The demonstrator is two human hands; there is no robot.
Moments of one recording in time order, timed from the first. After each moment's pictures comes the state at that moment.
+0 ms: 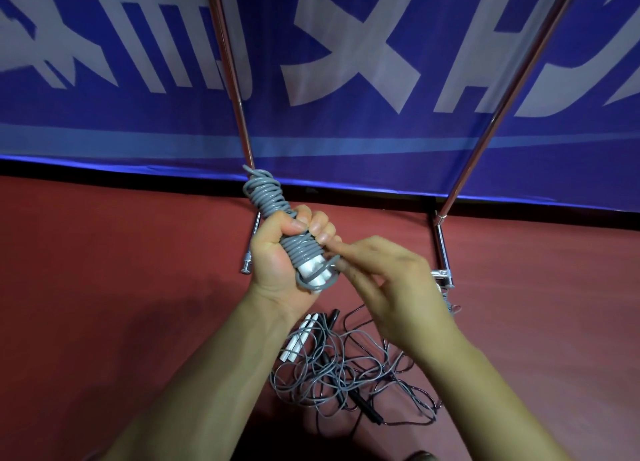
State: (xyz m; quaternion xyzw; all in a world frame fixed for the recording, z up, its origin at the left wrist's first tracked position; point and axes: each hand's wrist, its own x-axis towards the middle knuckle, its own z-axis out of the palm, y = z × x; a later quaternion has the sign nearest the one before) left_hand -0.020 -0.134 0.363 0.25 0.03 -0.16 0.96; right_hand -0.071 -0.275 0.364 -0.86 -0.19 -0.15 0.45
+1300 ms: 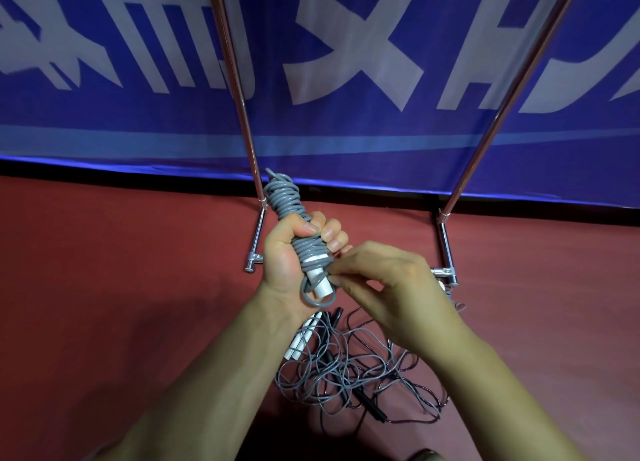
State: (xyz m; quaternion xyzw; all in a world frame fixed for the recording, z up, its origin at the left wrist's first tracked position) left_hand -0.027 -0.140 0.362 0.27 0.10 -0.18 0.94; right_hand -0.072 -0.279 0.371 -0.85 -0.27 -0.11 0.44
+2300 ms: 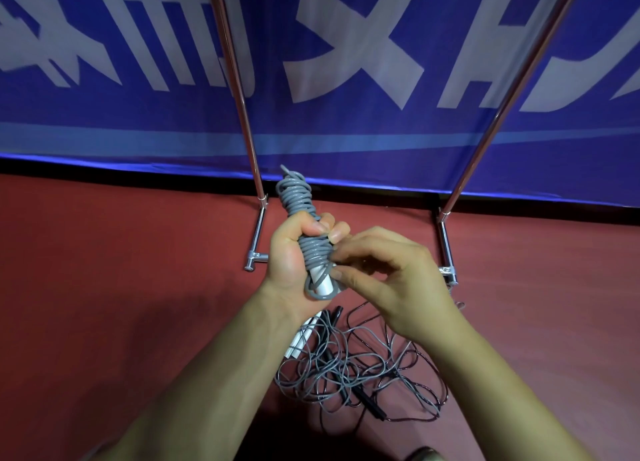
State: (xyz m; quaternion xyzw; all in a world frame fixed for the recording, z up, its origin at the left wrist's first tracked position) left_hand -0.024 -0.139 0.362 0.25 0.05 -0.26 0.93; right_hand -0.066 -0.279 0.365 -0.81 -0.19 -0.07 0.56
